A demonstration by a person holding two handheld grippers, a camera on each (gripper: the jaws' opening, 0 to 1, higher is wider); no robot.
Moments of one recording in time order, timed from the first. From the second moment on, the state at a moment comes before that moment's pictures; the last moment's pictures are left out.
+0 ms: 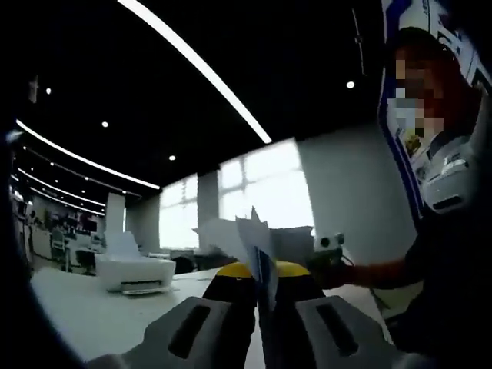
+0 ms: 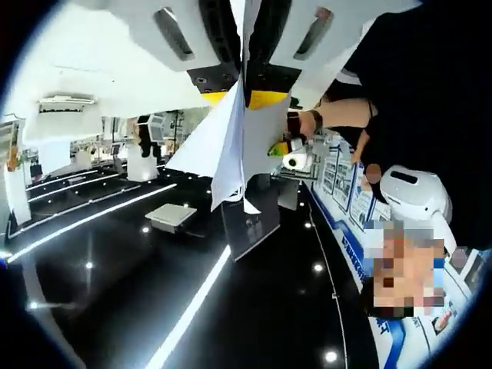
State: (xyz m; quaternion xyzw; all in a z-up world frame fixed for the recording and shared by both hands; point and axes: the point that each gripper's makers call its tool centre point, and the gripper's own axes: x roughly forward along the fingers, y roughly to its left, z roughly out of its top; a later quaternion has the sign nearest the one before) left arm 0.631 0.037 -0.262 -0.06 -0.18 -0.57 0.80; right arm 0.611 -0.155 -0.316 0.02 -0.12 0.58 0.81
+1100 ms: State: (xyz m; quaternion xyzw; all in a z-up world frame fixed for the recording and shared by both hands) left arm 0.637 0.006 -0.308 -0.05 -0.11 -0.57 0.81; right arm 0.633 -0.147 -0.358 0.01 -0.04 0.53 0.85
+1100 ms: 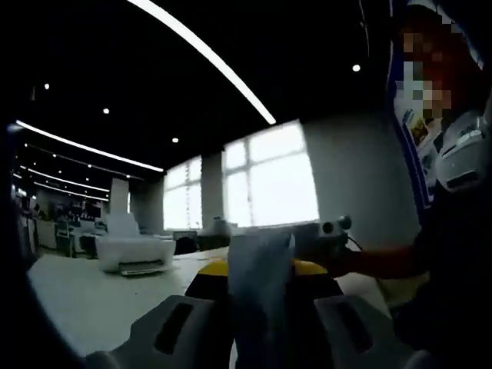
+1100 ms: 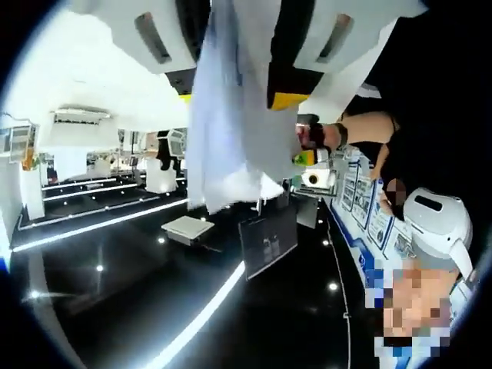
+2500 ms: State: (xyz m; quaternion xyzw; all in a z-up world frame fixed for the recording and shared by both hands) left arm 0.667 -0.020 -0.302 -0.06 -0.09 -0.51 0.85; right arm 0.661 -0.139 -0.340 0.02 -0.01 0.46 0.89
